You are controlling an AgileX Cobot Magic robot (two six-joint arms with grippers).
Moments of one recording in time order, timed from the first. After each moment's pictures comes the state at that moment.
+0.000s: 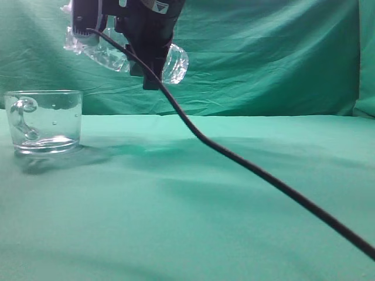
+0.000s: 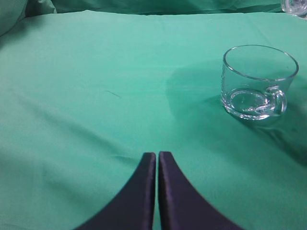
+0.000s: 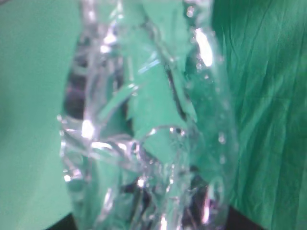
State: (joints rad) left arm 0.06 -0.02 0.02 -0.09 0.36 0.11; right arm 0.80 2.11 -1.53 -1.67 0.38 0.33
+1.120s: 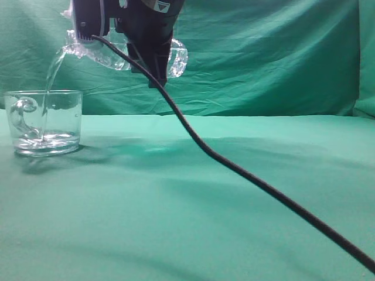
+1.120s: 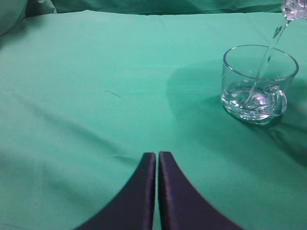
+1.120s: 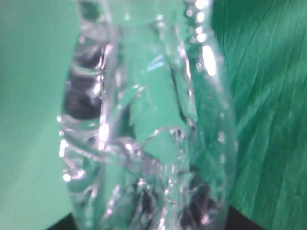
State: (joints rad) left arm 0.06 -0.02 0.02 -0.09 0.36 0.11; right arm 0.80 2.11 -1.53 -1.72 0.39 0.29
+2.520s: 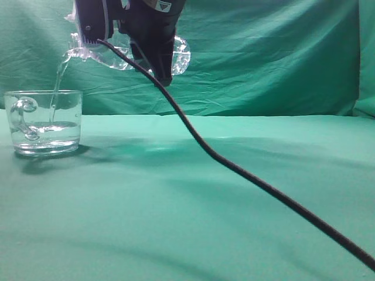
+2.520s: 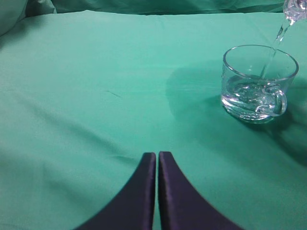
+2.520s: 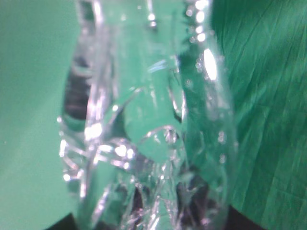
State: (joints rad) left arm 0.06 -0.02 0.02 -0.09 0.36 0.11; right arm 0.80 2.11 -1.53 -1.72 0.42 0.24
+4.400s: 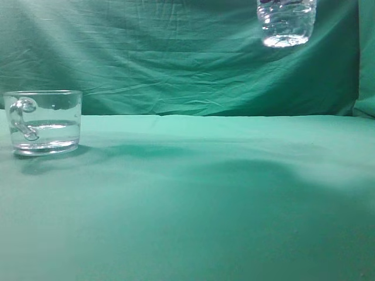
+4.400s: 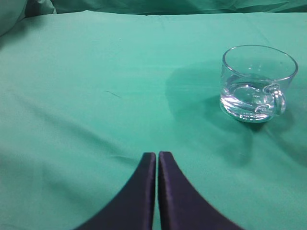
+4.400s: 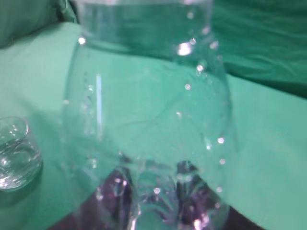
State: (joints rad) left arm 0.06 -0.02 0.02 -0.09 0.36 0.11; right arm 0.14 1.57 -0.88 -1.17 -0.59 0.96
